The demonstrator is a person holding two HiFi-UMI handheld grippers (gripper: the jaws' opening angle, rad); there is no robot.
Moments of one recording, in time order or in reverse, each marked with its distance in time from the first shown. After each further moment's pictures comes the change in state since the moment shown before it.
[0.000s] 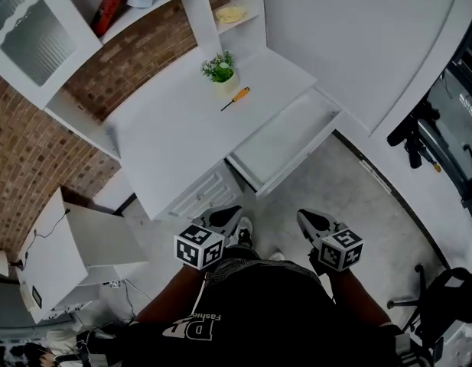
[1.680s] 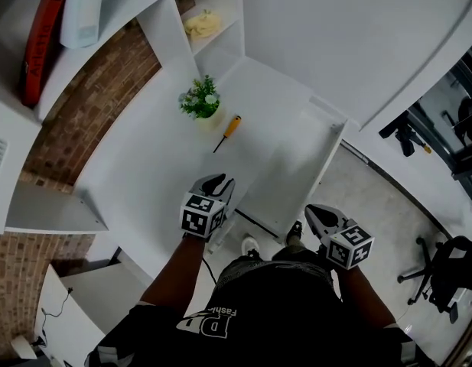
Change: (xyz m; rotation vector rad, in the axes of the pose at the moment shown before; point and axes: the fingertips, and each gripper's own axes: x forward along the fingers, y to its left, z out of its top) left arm 0.161 0.268 0.114 0.184 0.127 -0.043; right arm 0.163 -0.073 0.105 0.055 0.016 -0.264
